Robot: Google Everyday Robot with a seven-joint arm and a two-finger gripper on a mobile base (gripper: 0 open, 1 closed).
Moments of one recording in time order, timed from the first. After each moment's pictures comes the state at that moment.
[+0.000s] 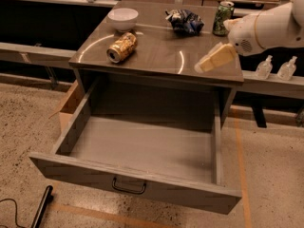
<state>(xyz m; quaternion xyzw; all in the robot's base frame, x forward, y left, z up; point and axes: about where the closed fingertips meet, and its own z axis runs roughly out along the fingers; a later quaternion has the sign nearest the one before) 0.658 -0.177 0.937 -0.46 0.75 0.08 0.46</state>
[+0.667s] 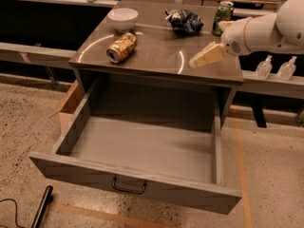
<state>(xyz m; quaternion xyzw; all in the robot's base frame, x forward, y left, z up) 0.715 -0.178 0.916 -0.43 0.75 0.10 0.50</state>
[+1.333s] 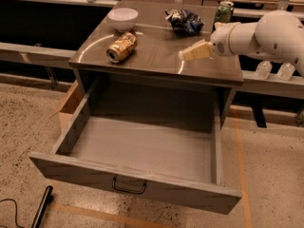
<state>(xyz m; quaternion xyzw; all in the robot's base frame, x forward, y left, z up) 0.762 -0.165 0.903 -0.36 0.75 0.11 0.55</state>
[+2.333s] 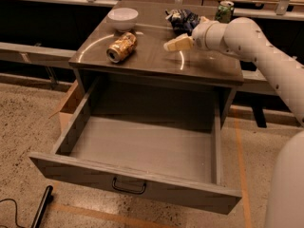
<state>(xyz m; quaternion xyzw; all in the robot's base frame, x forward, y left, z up) 0.848 -0.131 0.890 -0.32 0.73 0.09 0.60</state>
